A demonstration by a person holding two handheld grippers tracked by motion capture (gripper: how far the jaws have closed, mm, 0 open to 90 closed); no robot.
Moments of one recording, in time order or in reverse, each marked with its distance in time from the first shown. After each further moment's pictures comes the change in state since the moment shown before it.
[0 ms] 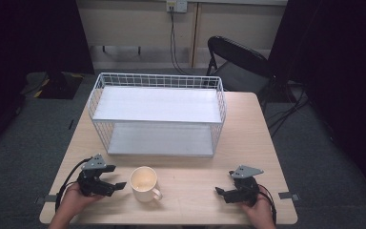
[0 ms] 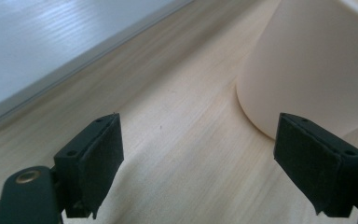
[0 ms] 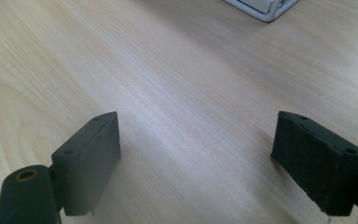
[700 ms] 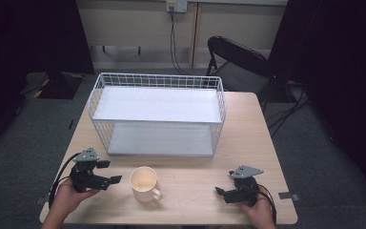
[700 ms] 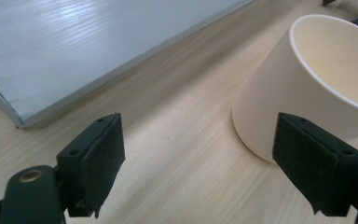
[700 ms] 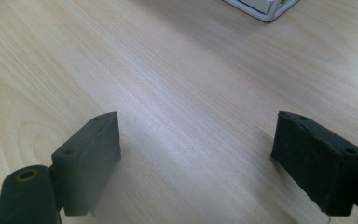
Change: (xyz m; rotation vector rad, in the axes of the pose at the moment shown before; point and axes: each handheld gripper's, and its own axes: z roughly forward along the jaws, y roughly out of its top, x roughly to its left) left arm 0.001 0.019 -0.025 -0.008 0.026 -0.079; right arm 0.000 0.000 0.000 0.000 0.000 0.000
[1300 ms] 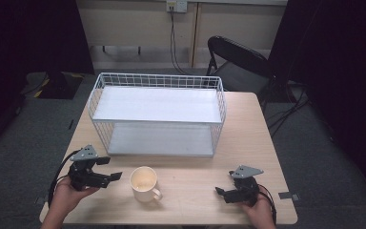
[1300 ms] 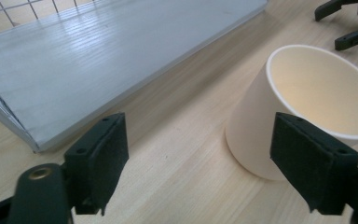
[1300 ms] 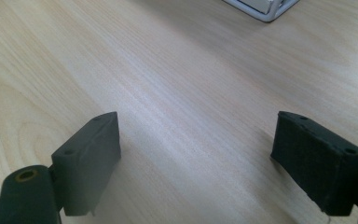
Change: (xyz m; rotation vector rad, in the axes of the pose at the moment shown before) left arm -0.010 0.014 -0.012 -0.049 0.015 0.036; right arm 0.000 0.000 0.000 0.000 0.000 0.000
